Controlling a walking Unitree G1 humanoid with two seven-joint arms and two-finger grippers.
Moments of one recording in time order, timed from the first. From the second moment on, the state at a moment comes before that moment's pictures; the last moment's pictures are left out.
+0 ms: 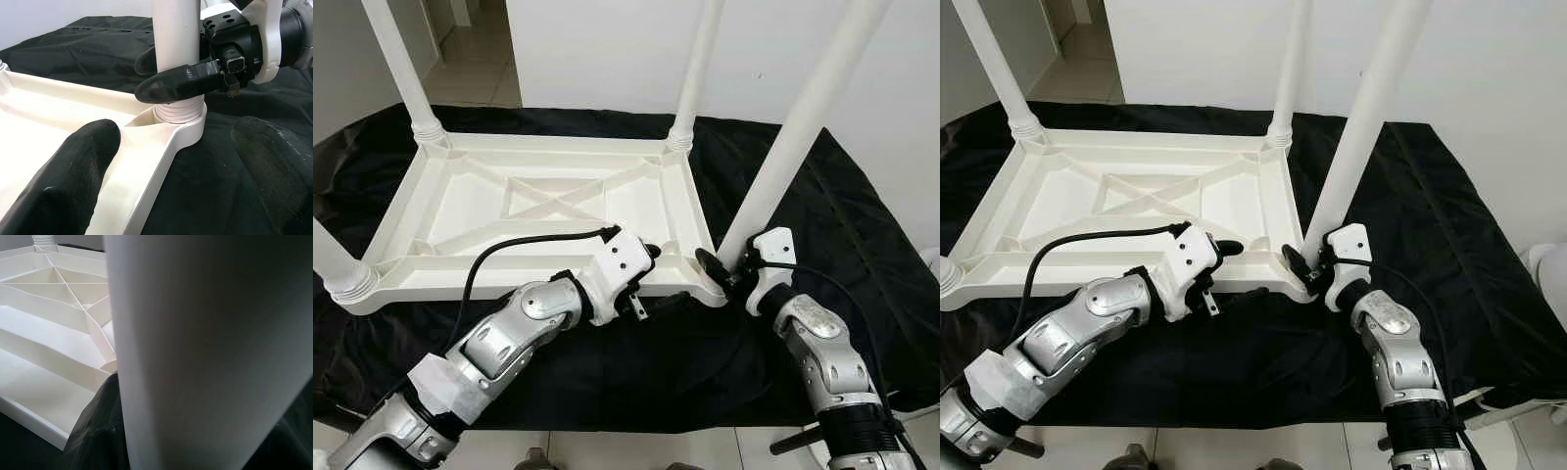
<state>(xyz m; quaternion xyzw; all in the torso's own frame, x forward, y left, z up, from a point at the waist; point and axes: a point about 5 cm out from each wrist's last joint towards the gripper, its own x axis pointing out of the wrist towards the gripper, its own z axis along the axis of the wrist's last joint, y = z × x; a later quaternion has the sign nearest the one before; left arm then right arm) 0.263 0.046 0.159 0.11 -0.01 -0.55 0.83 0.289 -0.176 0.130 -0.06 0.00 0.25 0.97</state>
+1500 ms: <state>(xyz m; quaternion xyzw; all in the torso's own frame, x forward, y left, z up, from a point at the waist) 0.265 0.041 0.160 0.09 0.00 -0.56 0.83 0.273 -0.137 0.131 0.04 0.01 -0.06 1.00</state>
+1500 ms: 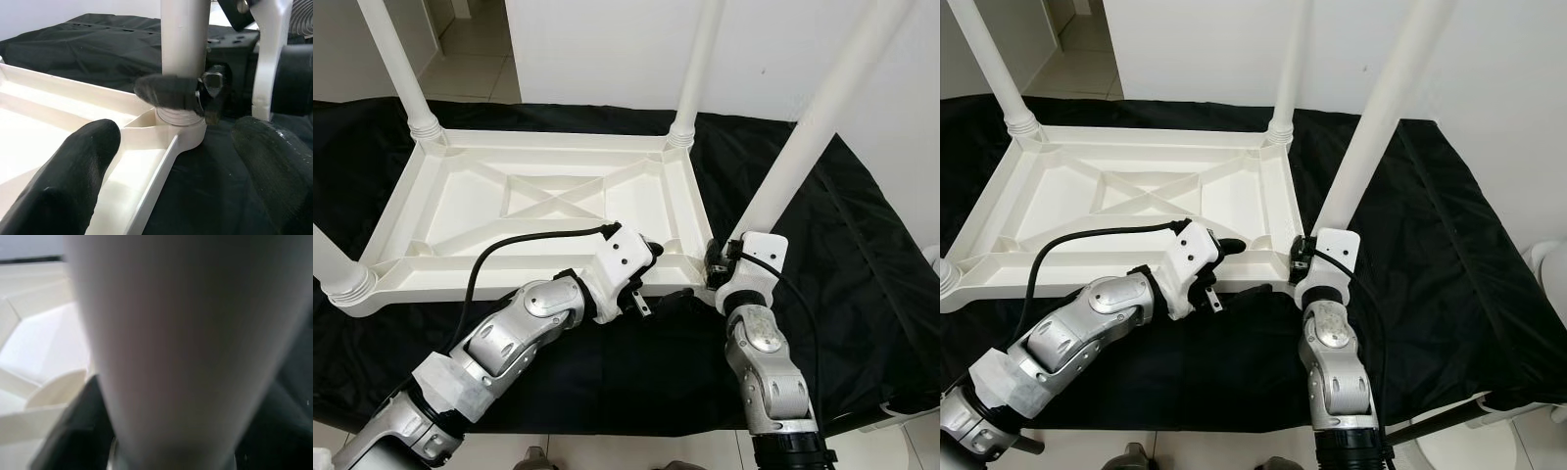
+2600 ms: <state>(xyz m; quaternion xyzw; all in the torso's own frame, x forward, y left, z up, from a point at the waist) 0.270 0.035 0.162 0.09 0.00 -0.55 0.83 0.287 -0.170 0.131 -0.06 -0.03 0.24 0.97</state>
